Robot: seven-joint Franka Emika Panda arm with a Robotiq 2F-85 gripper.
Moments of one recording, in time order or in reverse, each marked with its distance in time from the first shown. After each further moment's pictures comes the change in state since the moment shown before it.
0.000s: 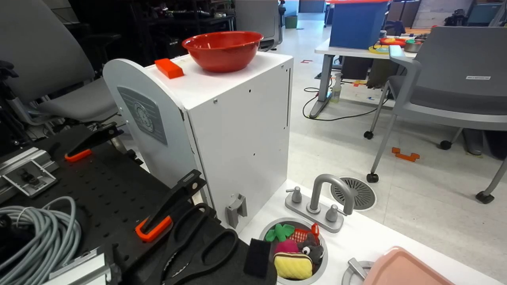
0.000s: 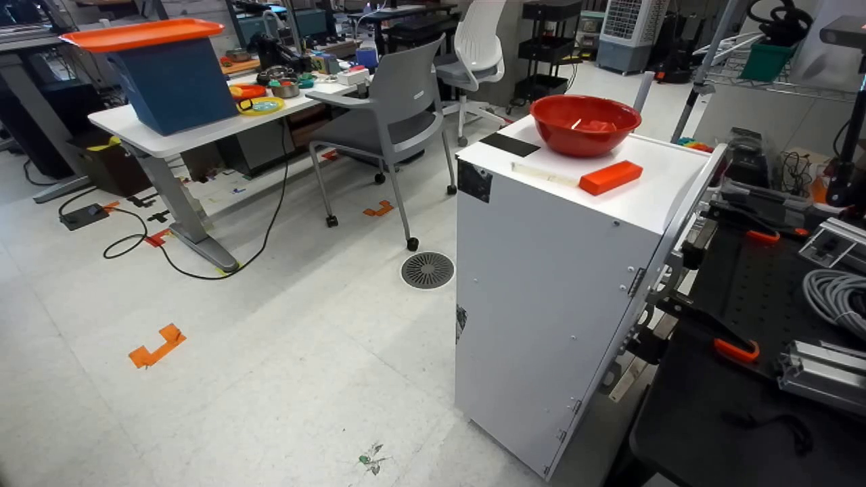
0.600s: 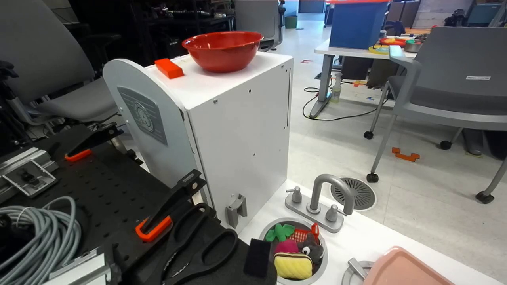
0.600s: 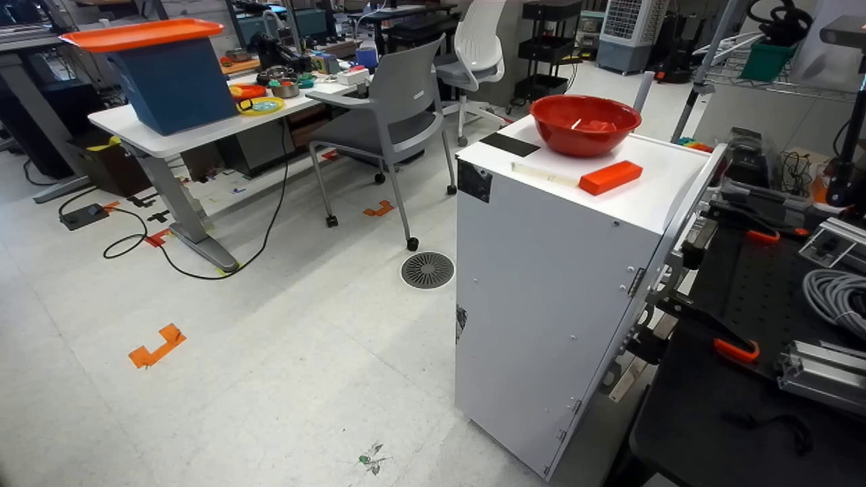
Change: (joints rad) arm -0.112 -0.130 0.030 0.001 -0.104 -0.092 0.110
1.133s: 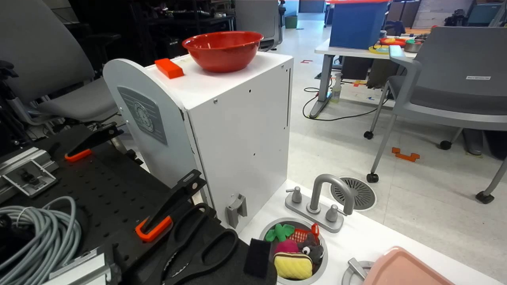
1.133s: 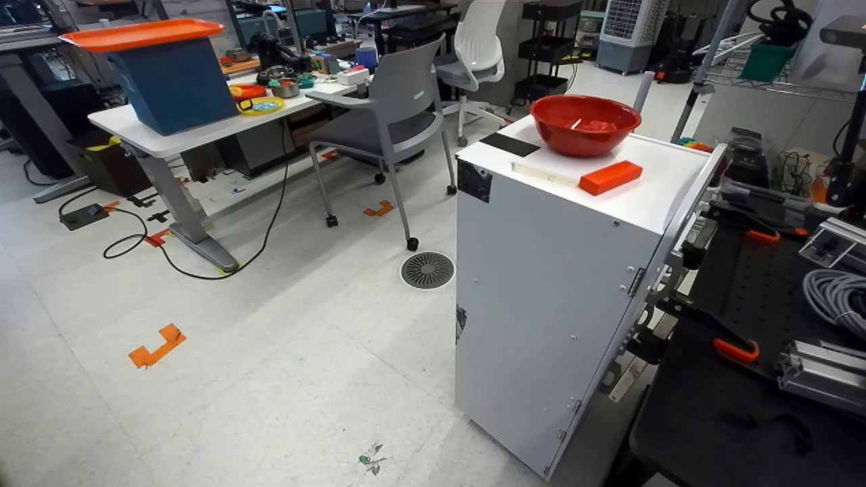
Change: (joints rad) arm -0.037 0.009 -0.004 -0.001 -0.022 0.003 0.001
